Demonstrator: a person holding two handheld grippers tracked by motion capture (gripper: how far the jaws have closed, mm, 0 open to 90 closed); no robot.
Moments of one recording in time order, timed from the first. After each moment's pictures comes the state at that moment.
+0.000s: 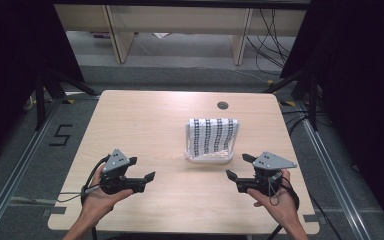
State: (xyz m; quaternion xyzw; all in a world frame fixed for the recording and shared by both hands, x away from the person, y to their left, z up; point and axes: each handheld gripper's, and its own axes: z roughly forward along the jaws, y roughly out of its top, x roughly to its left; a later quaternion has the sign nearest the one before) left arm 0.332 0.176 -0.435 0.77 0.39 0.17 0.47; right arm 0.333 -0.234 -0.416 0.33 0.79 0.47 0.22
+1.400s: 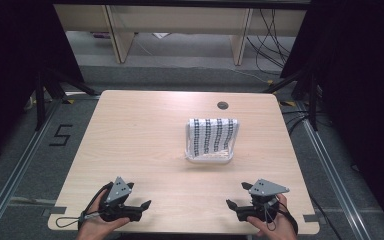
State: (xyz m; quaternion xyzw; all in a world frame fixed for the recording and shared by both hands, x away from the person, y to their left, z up) left arm 0.290 0.184 -0.489 0.82 0.36 0.17 0.40; right arm 0.294 -0.240 -0.478 0.35 0.83 0.41 0.15
